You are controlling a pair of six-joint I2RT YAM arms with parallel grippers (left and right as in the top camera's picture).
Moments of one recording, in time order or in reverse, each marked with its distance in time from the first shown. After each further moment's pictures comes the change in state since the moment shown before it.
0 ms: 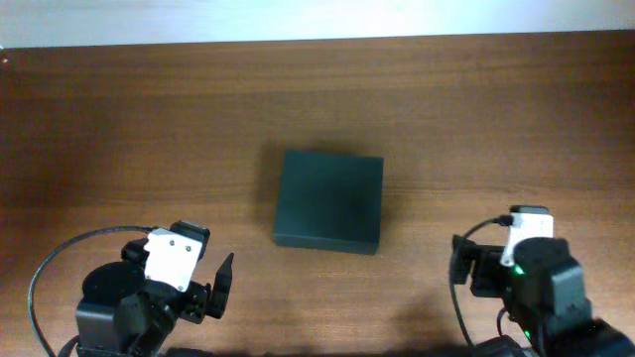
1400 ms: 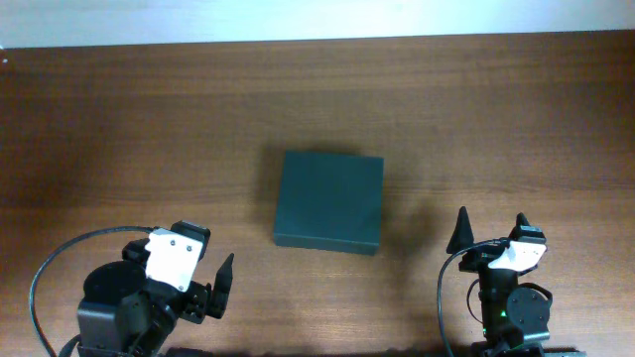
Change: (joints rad) left arm 0.000 0.000 -0.005 0.000 0.000 0.000; right arm -0.202 -0.534 -0.855 1.011 0.002 -0.221
